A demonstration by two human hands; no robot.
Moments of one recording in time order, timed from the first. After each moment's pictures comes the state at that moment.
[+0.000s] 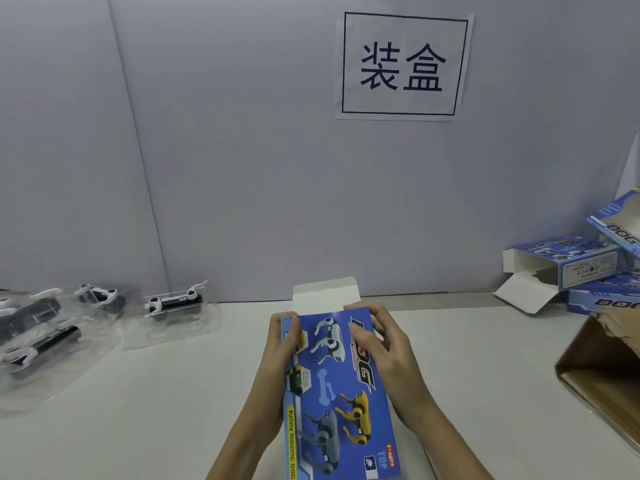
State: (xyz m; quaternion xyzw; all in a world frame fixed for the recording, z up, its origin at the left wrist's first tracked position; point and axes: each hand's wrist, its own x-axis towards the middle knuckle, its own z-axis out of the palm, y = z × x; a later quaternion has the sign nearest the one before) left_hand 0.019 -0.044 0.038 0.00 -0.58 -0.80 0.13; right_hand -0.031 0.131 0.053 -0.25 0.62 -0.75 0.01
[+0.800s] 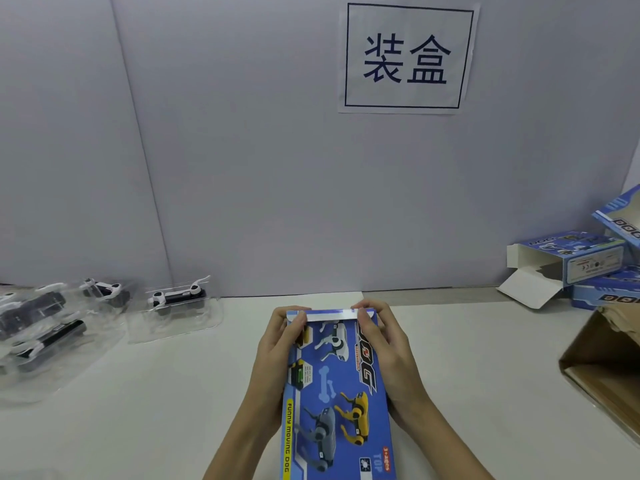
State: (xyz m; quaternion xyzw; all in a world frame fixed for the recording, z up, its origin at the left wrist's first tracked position) left_hand 0.022 -0.041 0.049 -0.03 -0.57 -0.81 0.16; right_hand -0.023 0.121 0.052 -0.21 0.57 -0.79 0.03
